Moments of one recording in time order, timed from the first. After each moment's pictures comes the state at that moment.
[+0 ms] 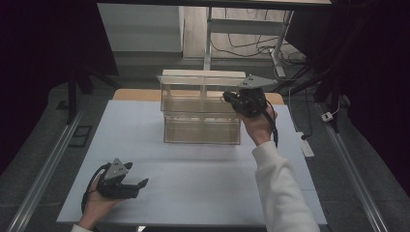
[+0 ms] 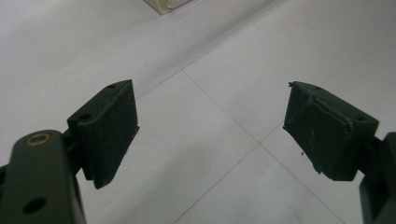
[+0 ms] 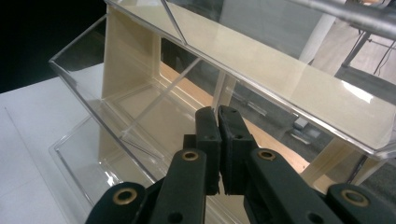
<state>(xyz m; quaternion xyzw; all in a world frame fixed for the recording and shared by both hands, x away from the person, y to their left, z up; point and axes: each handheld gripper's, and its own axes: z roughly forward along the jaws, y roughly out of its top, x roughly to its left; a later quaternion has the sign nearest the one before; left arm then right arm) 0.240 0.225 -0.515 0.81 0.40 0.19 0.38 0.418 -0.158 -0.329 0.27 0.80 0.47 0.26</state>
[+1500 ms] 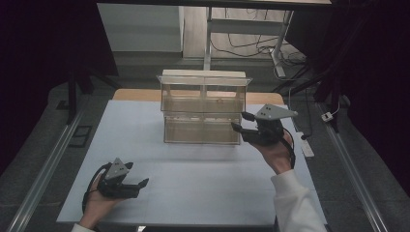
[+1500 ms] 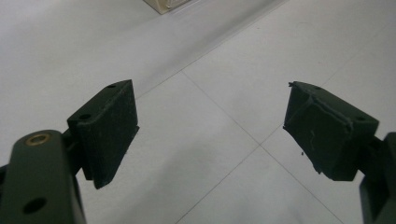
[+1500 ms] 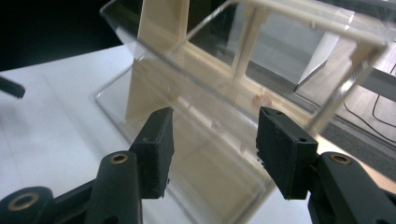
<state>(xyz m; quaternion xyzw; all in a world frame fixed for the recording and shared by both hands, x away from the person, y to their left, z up) 0.241 0.224 -0.516 0.81 0.40 0.19 0.38 0.358 -0.209 -0.364 0.24 0.81 0.48 0.24</state>
